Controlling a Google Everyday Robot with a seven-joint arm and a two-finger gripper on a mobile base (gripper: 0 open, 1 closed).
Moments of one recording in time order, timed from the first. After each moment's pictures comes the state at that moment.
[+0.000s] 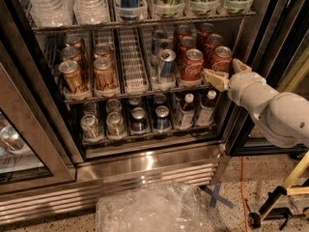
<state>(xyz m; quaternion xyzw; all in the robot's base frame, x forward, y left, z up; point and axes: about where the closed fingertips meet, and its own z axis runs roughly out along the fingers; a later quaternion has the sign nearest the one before) 0.687 -0.228 0.851 -0.16 0.72 0.05 0.67</state>
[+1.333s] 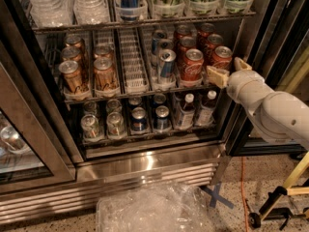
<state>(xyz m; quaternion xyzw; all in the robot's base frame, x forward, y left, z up) 0.706 -0.242 0.846 -0.14 0.72 0.02 0.68</state>
